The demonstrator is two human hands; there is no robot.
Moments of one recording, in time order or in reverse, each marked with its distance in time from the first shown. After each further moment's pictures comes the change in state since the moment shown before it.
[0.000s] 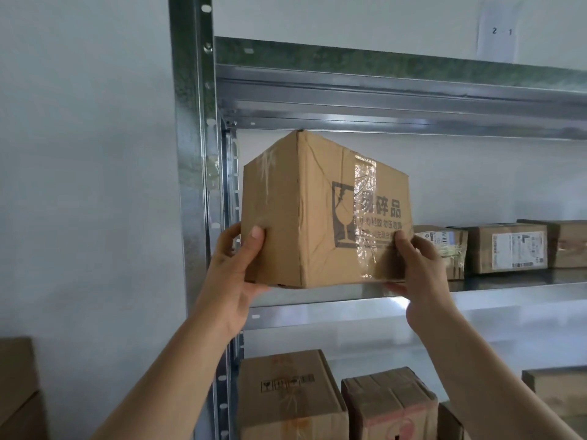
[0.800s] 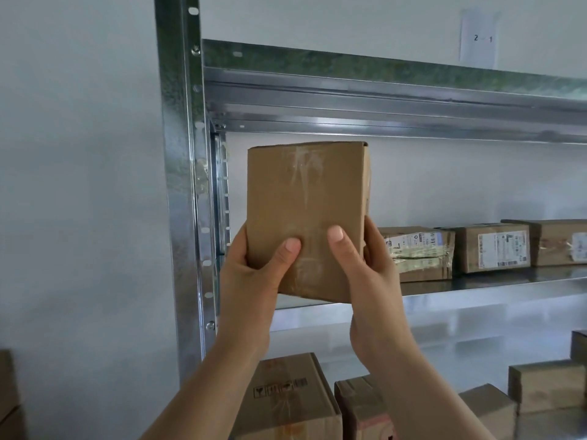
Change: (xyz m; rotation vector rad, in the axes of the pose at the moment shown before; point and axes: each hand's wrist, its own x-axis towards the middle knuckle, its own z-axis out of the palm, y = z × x) left_hand -0.033 -0.011 0.044 0.232 0.025 0.327; right_hand -0.085 -0.015 0.045 0.134 -0.307 -0.198
